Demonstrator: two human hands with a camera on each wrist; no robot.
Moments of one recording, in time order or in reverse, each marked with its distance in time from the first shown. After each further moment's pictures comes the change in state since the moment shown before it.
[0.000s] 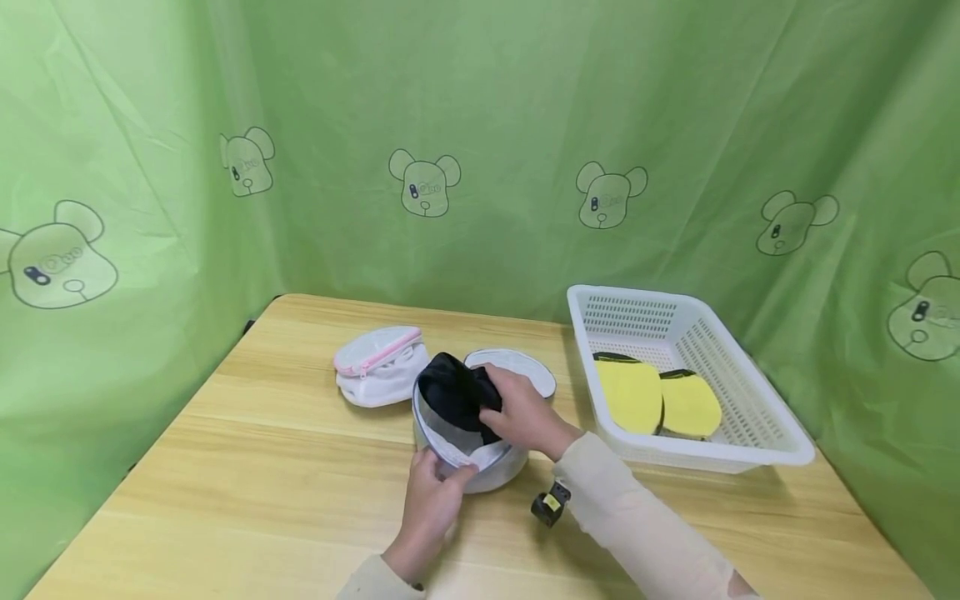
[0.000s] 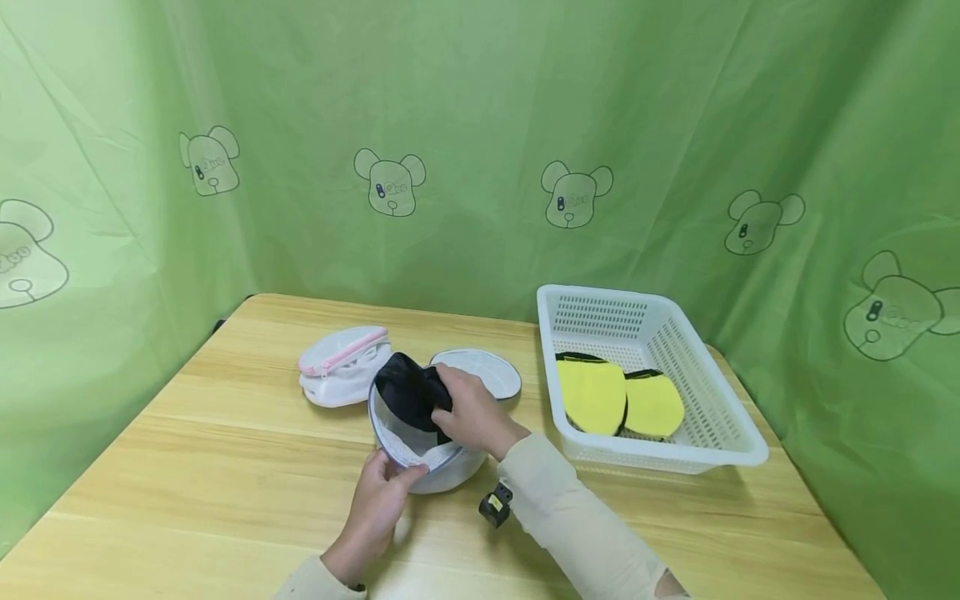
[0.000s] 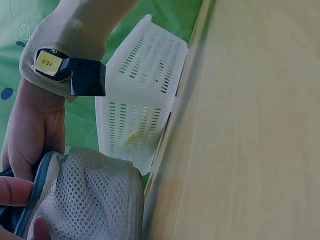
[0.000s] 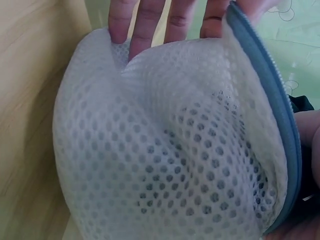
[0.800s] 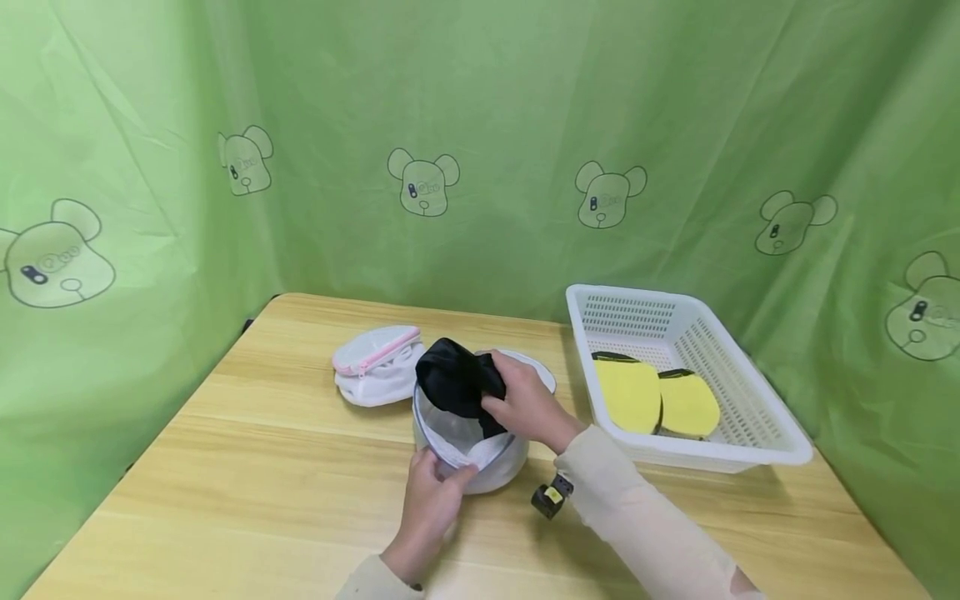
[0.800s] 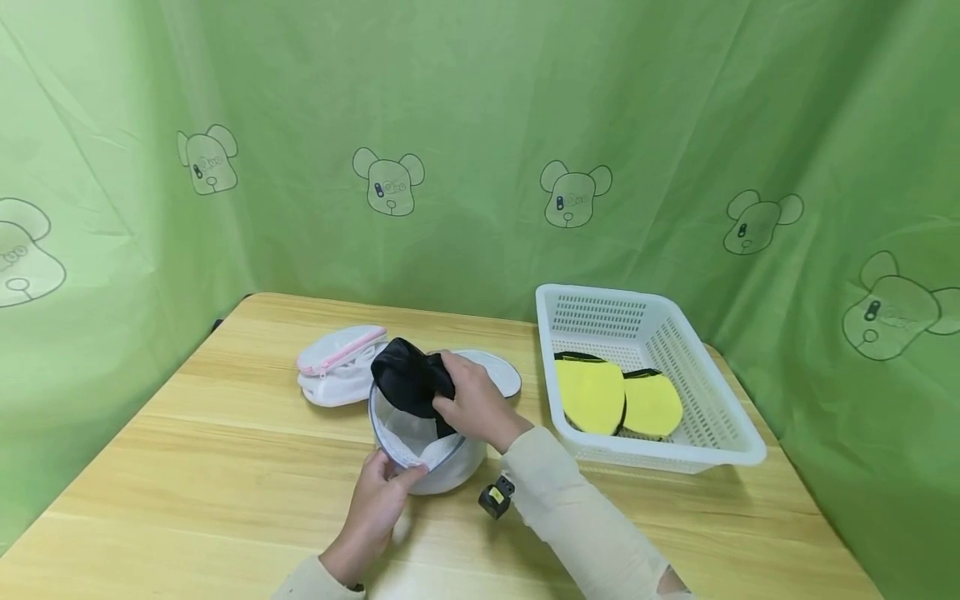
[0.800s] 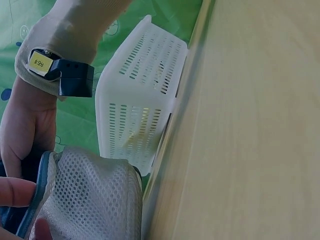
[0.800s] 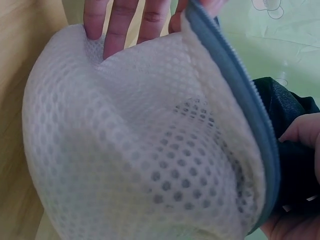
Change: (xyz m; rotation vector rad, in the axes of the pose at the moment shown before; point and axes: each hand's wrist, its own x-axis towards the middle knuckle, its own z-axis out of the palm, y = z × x) left_hand -0.001 0.000 0.000 -0.014 -0.008 -0.019; right_hand 0.006 -0.004 -0.012 0.015 0.080 -0.016
